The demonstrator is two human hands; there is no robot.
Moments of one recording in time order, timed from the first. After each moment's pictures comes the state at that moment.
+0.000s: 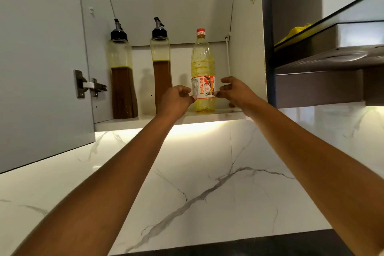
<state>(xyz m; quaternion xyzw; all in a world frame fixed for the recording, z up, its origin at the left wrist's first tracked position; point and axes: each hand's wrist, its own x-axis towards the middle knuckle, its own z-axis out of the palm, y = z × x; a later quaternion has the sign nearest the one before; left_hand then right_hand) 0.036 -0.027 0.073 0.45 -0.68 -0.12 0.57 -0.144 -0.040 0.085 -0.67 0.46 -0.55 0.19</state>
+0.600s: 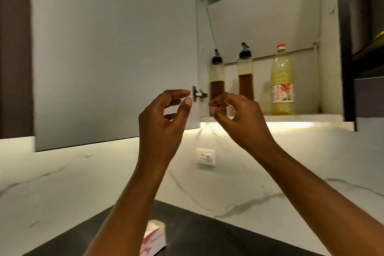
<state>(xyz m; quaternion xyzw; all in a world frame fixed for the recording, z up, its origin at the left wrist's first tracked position) 0.081 0.323 0.016 0.43 -0.54 0.24 0.69 -0.048 0.222 0.030 -0.79 0.13 -0.59 0.03</state>
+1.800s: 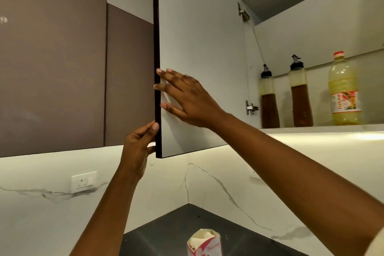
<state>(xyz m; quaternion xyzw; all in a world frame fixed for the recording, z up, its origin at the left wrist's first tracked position) 0.209 0.458 0.003 0.45 -0.47 0.08 0.76 0.097 0.336 0.105 -0.82 -0.12 -0.51 -0.24</state>
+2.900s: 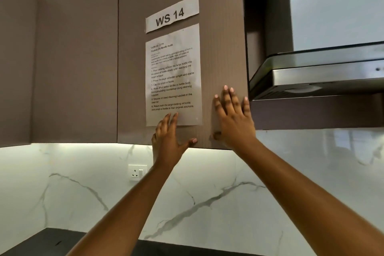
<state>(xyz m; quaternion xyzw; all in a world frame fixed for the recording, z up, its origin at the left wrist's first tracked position) -0.004 0.097 -0.009 0.58 -0.58 0.28 0.50 -0.205 0.118 0.044 -0.72 0.49 -0.33 -0.36</state>
